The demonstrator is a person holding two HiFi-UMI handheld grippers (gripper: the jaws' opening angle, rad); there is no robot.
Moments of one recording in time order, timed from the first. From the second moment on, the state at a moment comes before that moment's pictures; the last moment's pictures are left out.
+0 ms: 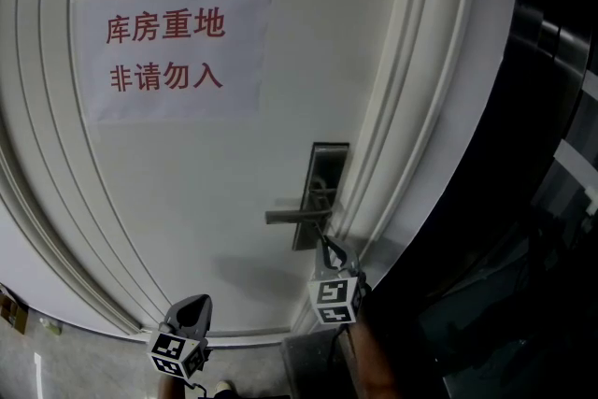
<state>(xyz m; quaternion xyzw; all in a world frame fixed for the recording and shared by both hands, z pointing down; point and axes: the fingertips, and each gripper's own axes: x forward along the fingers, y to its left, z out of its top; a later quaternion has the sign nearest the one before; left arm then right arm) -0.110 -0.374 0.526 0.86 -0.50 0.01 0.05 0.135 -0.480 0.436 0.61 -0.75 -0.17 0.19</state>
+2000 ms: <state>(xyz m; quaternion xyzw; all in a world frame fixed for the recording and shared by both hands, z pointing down) -0.121 -0.362 0.532 0.86 -0.50 0.01 0.06 0.126 -0.476 0.429 0.52 -0.48 -0.47 0.52</state>
